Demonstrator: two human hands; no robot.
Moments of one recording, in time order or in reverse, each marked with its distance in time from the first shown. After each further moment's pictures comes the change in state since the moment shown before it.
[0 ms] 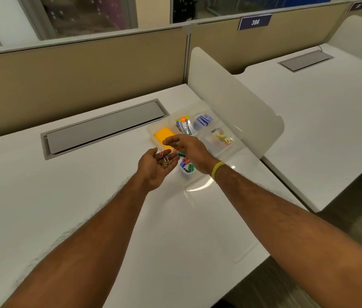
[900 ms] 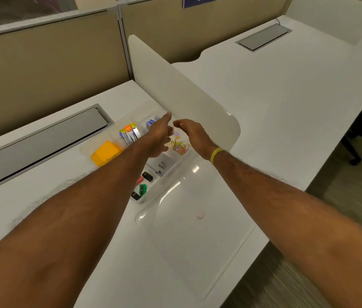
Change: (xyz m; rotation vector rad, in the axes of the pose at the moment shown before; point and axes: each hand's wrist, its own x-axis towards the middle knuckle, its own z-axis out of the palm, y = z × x) left_hand 0.136 -0.029 0.189 0.860 -0.111 -0.067; right_hand 0.056 0.046 -0.187 0.038 0.346 0.072
